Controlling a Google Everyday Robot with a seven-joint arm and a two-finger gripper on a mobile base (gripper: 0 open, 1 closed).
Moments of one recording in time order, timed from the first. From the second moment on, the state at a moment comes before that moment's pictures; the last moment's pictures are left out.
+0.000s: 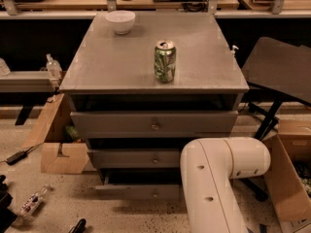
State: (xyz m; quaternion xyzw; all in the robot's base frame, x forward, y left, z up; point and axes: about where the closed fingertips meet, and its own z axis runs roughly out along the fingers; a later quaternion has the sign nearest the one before) arm 0.586 -0.196 0.150 -0.73 0.68 -0.01 0.09
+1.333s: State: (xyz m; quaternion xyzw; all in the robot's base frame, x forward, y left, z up) arm 0.584 -0.195 0.150 -0.73 0.68 -0.01 0.09
